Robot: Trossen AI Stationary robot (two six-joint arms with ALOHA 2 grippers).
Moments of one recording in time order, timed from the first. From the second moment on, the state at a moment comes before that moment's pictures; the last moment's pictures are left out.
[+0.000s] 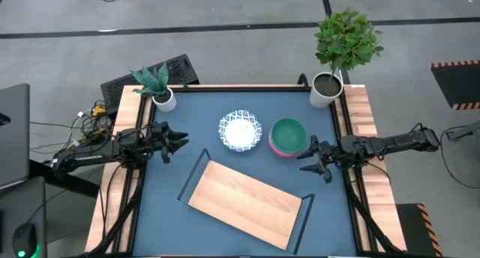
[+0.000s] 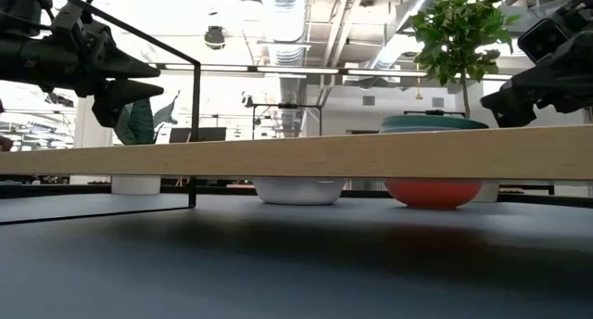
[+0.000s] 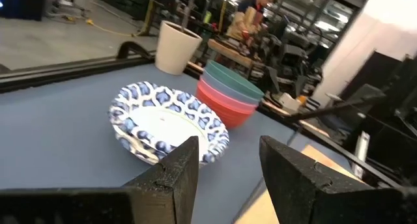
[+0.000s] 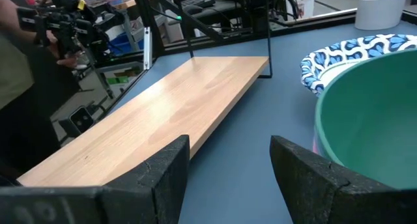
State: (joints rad) left arm 0.16 0.02 0.01 0.04 -0.09 -0.44; right arm 0.13 0.20 0.02 -0.01 -0.05 0.21
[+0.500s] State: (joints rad) left arm 0.16 0.02 0.01 0.08 -0.19 -0.73; right arm 0.12 0.20 0.02 -0.01 0.00 0.20
